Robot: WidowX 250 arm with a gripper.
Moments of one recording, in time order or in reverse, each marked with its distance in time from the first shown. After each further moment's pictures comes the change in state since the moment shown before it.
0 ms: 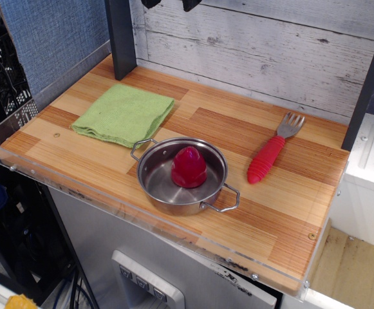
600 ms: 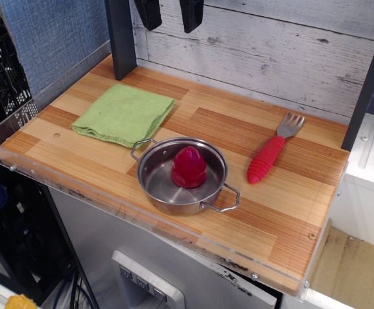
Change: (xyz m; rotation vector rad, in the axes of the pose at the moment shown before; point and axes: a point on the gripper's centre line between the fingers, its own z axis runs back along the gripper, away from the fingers) arm -0.007 0.004 -0.028 -0.023 0.064 0.050
